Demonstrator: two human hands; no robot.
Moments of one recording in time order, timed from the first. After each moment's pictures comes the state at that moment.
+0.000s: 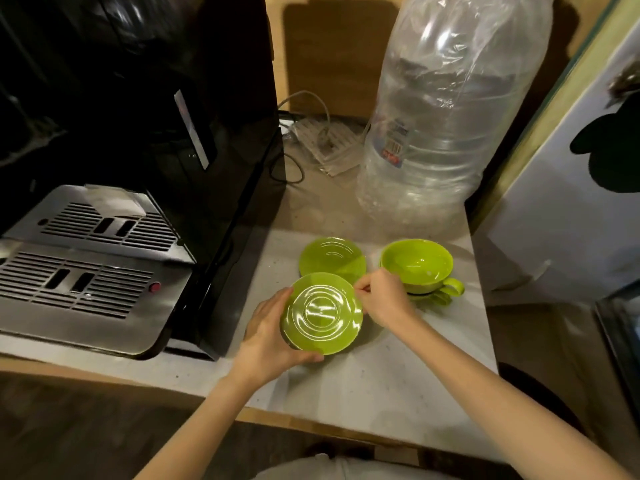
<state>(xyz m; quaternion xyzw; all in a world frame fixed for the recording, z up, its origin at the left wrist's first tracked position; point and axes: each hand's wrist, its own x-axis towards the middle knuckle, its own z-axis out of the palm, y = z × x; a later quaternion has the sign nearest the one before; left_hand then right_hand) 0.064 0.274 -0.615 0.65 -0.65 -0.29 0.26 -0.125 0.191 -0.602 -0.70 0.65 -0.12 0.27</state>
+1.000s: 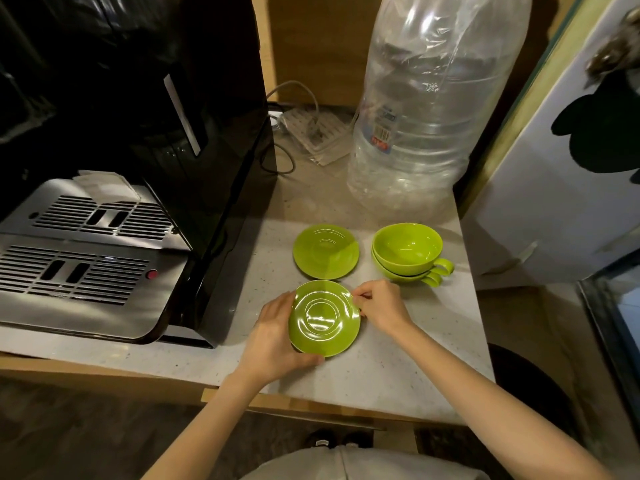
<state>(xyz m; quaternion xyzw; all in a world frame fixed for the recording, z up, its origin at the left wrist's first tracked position) 0.057 0.285 -0.633 0.63 -0.72 -0.24 0.20 -0.135 0.222 -0.628 -0.61 0.67 -0.22 0.36</state>
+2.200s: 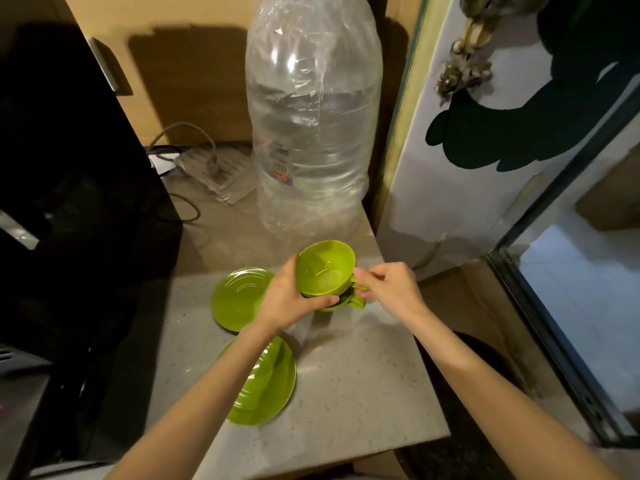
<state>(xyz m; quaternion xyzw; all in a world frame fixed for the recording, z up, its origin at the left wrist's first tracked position) -0.071 0.158 -0.586 0.53 -0.73 -0.35 0.25 -0.248 0.197 -0.577 -0.45 0.71 -0.39 0.38</state>
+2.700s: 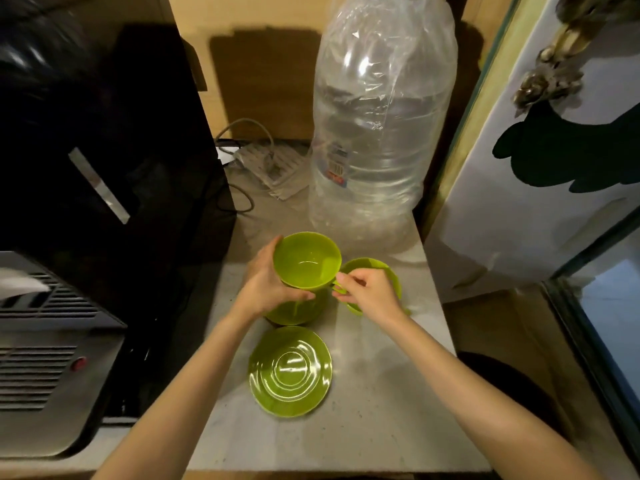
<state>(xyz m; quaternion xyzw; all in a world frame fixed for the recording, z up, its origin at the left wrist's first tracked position) 0.016 0.143 -0.571 0.61 -0.69 -0.29 0.27 -0.165 0.165 -0.589 -0.49 0.60 -0.40 0.50</state>
